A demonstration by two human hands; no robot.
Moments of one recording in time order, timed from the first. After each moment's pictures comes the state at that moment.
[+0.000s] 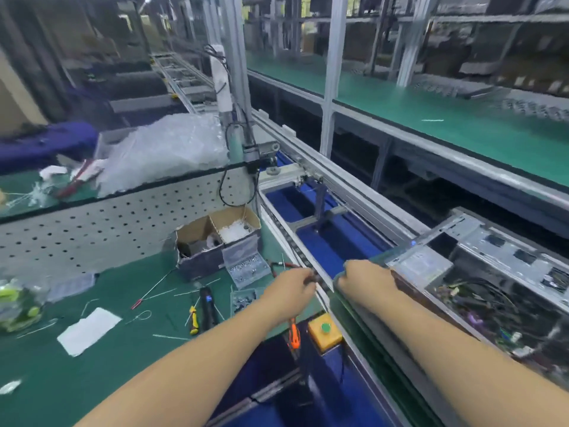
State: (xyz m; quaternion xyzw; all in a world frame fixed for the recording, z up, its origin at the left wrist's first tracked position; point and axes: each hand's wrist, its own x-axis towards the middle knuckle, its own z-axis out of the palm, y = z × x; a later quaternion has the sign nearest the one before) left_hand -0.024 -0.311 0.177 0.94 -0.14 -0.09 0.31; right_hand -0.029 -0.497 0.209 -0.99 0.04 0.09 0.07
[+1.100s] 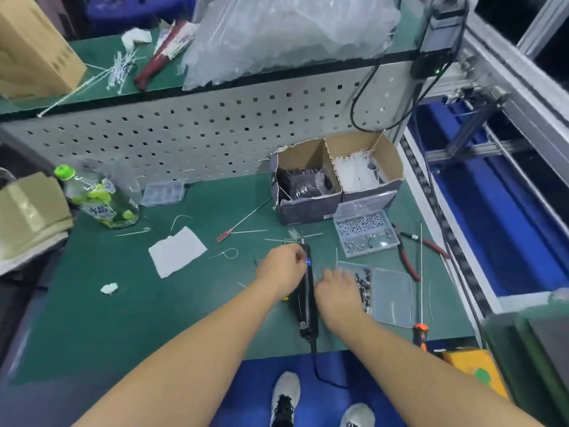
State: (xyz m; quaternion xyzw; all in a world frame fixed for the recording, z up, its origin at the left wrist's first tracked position) left_hand 0.072 -0.060 0.021 0.93 0.20 -0.15 0.28; right_hand 0.072 -0.200 -0.034 -0.92 -0.30 0.19 -0.13
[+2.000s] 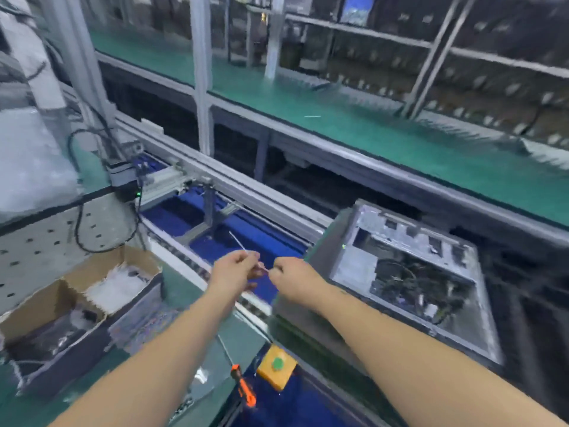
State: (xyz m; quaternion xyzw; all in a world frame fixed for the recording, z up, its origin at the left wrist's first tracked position) left_hand 0.135 -0.337 0.181 0.66 -0.02 -0.26 0.70; right_hand 0.066 -0.471 0.209 -0.94 0.19 0.08 0.27
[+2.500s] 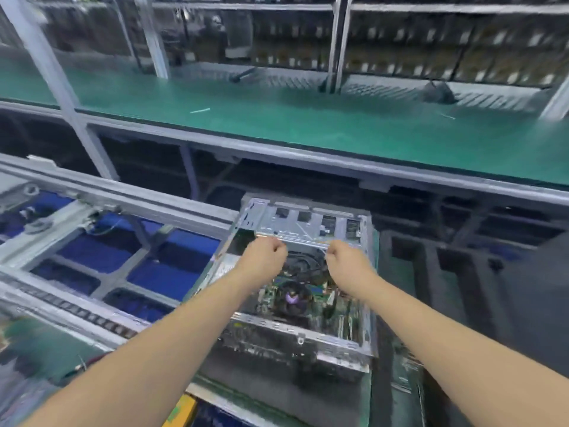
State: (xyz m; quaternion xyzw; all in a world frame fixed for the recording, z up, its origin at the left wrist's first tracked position) left_hand 0.028 -0.671 0.200 0.85 -0.36 -0.19 0.34; right_hand -0.129 -0.801 0.200 -0.87 0.38 -0.04 0.30
